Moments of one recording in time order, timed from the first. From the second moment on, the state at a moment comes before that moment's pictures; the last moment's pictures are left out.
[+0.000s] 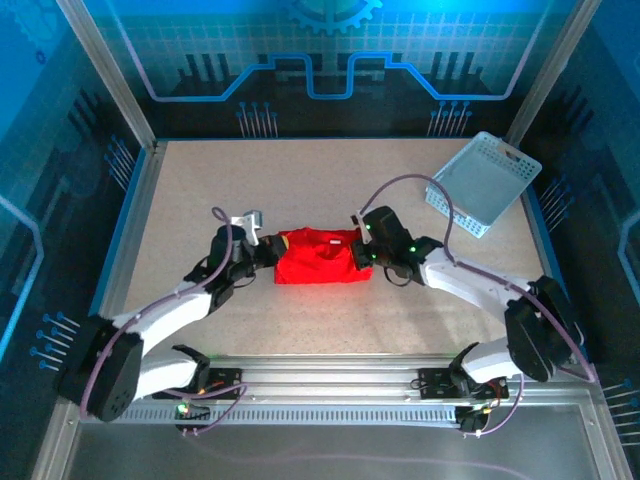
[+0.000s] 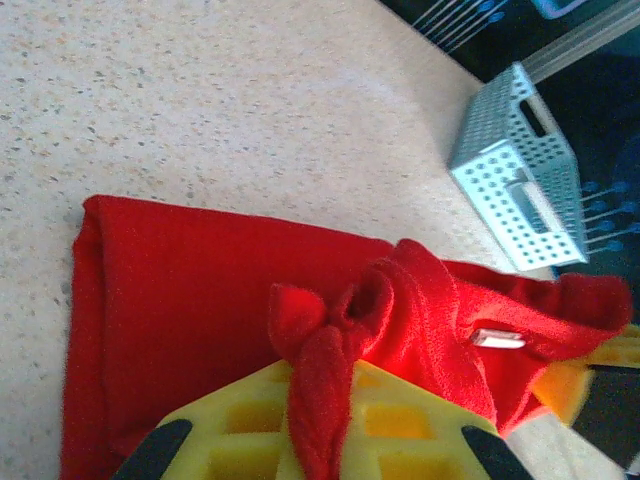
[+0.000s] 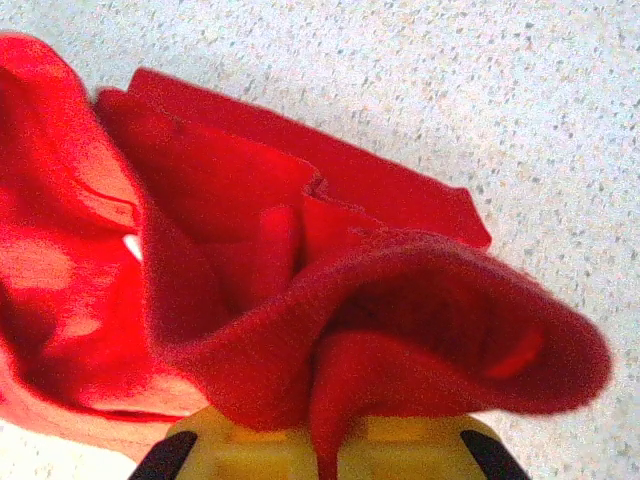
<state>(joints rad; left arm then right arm) -0.38 1.22 0.49 0.26 0.22 -0.74 0.65 1.43 0.90 -0.30 0.04 0.28</state>
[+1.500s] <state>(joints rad) -0.47 1.61 0.92 -0.15 -0.01 -0.77 0.60 1.81 1.21 -0.38 -0.07 0.33</state>
